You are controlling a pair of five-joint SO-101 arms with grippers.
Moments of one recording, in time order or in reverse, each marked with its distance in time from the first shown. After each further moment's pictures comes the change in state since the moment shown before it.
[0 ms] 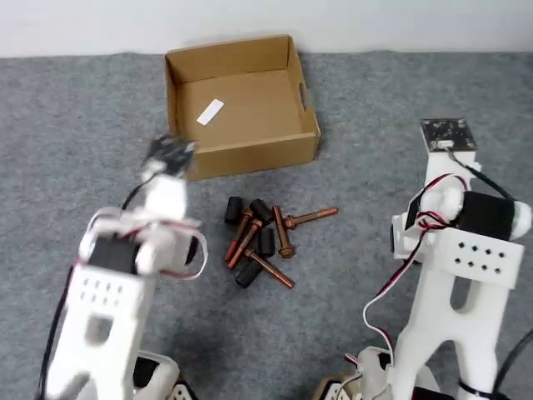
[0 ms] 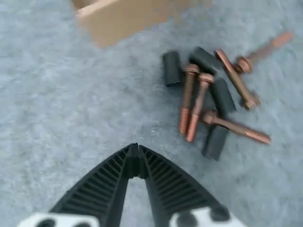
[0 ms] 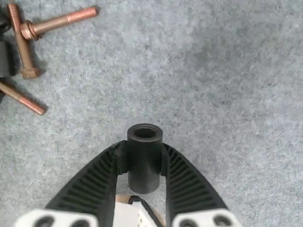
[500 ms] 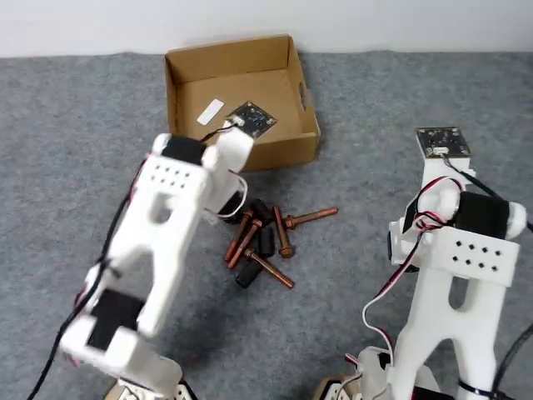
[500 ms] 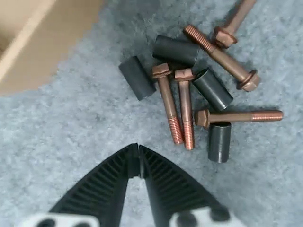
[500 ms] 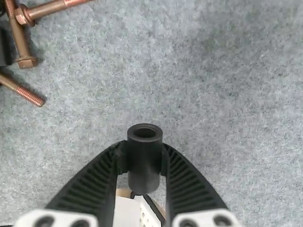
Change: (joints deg) left arm 4.7 46.8 -35.8 9.5 -13.1; right arm 0.0 0.0 2.0 0.0 0.0
